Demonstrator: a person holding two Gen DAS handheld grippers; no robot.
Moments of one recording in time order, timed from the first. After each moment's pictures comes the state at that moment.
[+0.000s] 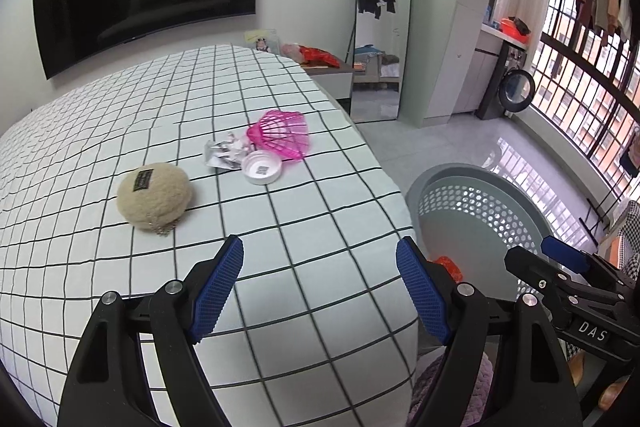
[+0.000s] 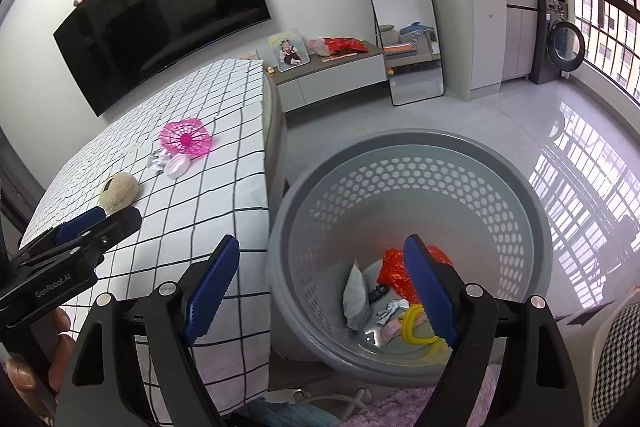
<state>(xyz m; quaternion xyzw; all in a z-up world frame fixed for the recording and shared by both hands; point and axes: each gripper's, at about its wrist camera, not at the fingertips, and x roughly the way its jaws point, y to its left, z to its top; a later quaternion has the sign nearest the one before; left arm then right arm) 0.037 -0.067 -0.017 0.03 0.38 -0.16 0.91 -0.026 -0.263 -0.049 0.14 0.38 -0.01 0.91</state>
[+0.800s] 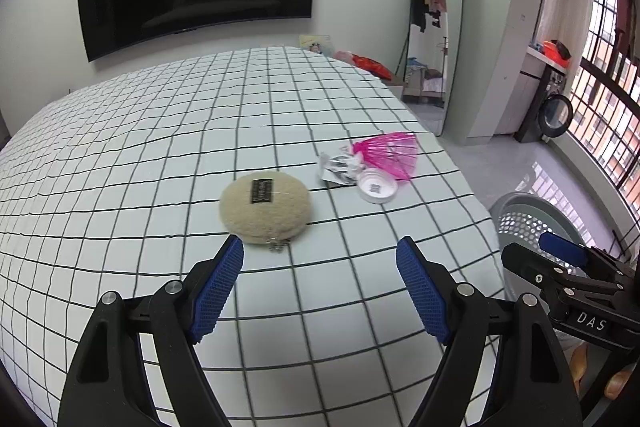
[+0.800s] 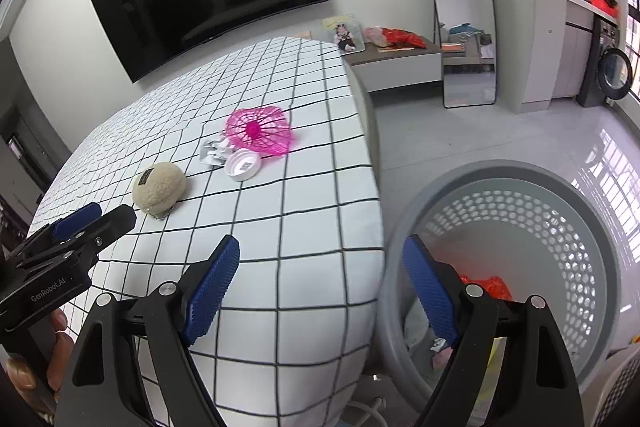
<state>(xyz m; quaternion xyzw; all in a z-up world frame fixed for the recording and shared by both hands) 0.062 0.016 -0.011 0.01 0.38 -0.08 0.92 0.045 -0.186 -0.050 0.10 0.40 0.07 0.91</state>
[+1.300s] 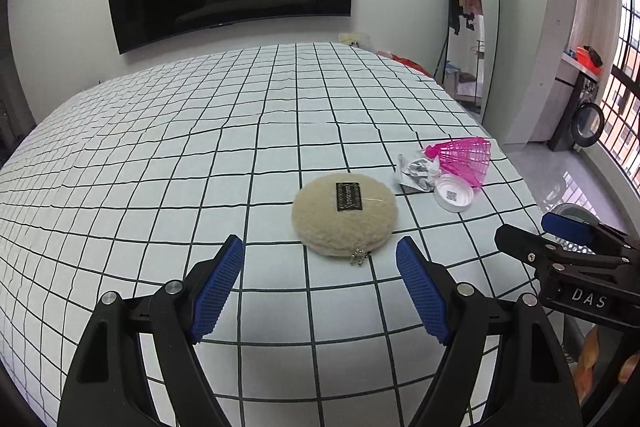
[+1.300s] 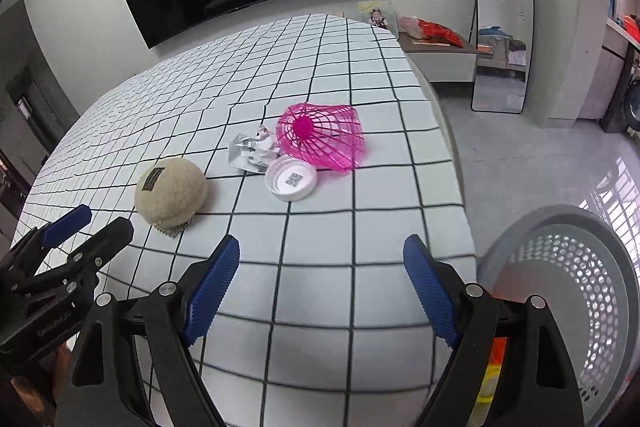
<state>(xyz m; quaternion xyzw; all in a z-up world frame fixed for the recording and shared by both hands) 0.085 0.055 -0.026 0.01 0.38 -0.02 0.93 0.112 -0.125 -0.062 0.05 0.43 0.10 0.89</state>
